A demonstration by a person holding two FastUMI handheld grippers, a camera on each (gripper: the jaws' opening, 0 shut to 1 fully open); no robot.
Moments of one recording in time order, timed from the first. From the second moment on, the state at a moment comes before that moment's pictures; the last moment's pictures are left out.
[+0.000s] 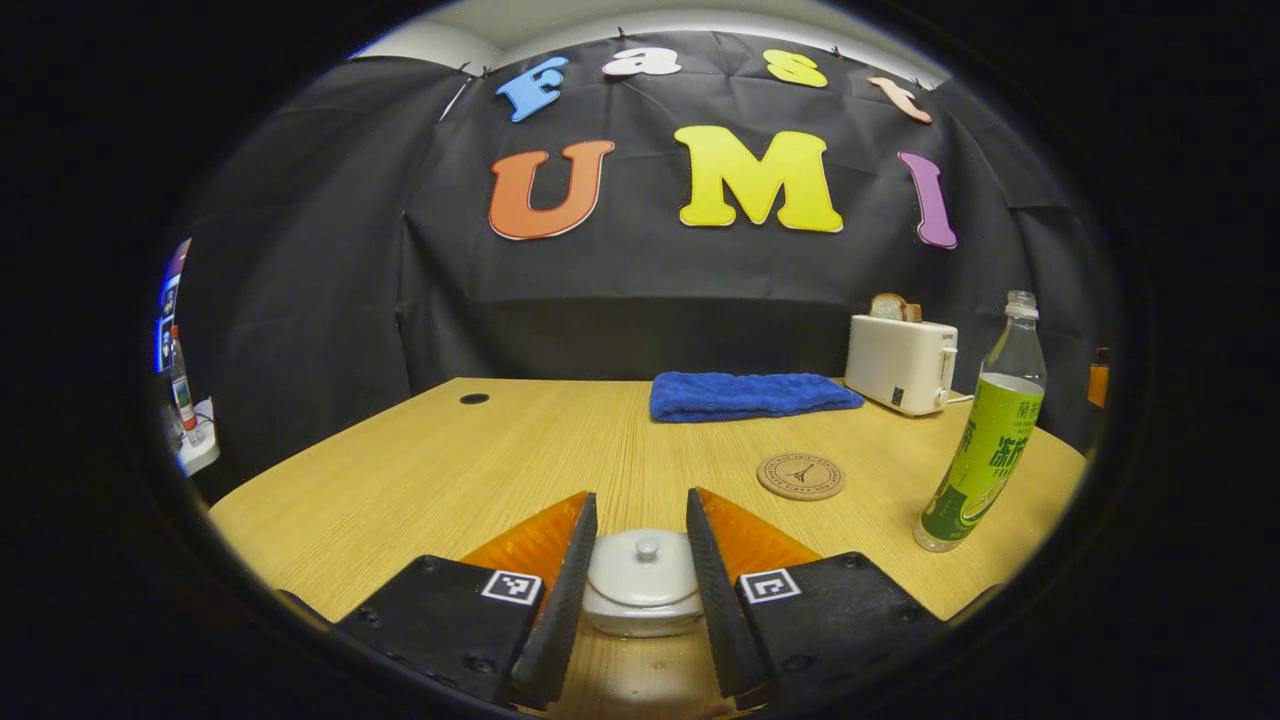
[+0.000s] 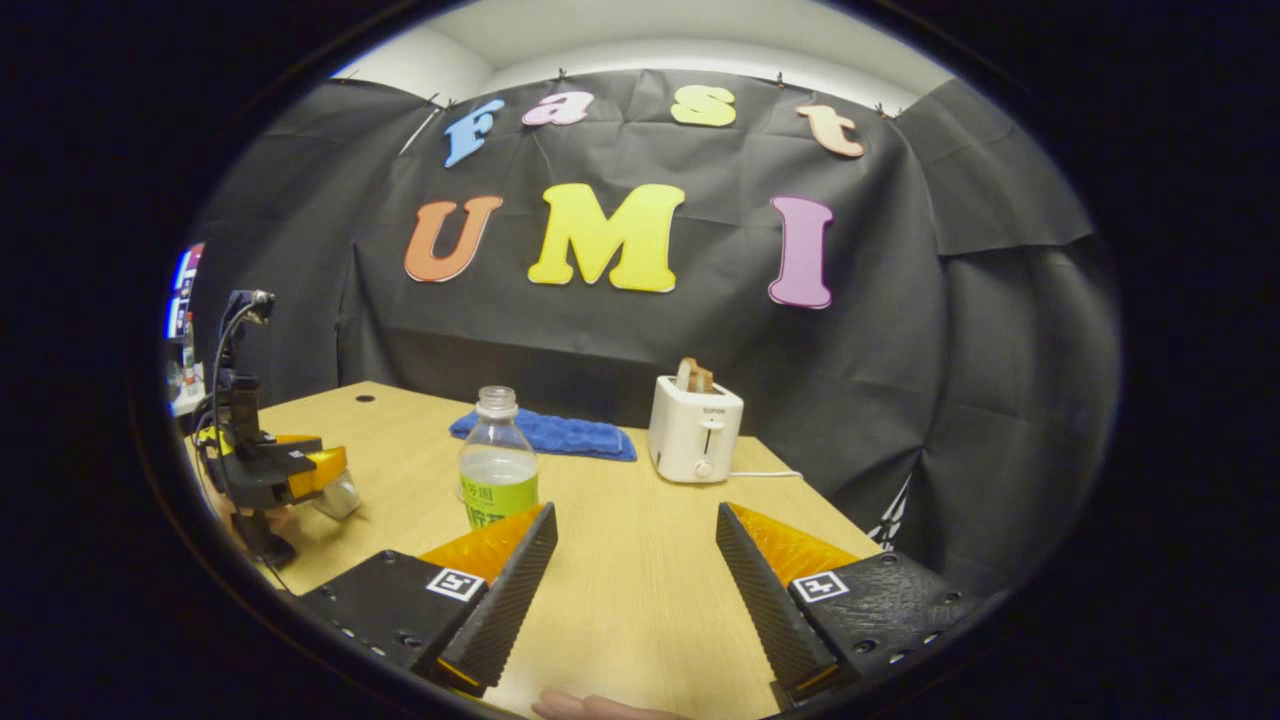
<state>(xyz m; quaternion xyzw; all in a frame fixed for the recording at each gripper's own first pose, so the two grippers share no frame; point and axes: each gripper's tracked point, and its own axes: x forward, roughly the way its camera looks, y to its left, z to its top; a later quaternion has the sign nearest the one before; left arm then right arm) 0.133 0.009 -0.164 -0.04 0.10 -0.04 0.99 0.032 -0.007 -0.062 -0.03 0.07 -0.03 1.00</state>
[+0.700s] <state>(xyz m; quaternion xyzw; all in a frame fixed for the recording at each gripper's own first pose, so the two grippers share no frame) 0.118 0.019 -0.116 -0.03 0.06 -0.04 1.00 0.040 0.018 -0.084 -0.04 0.08 -0.01 1.00</state>
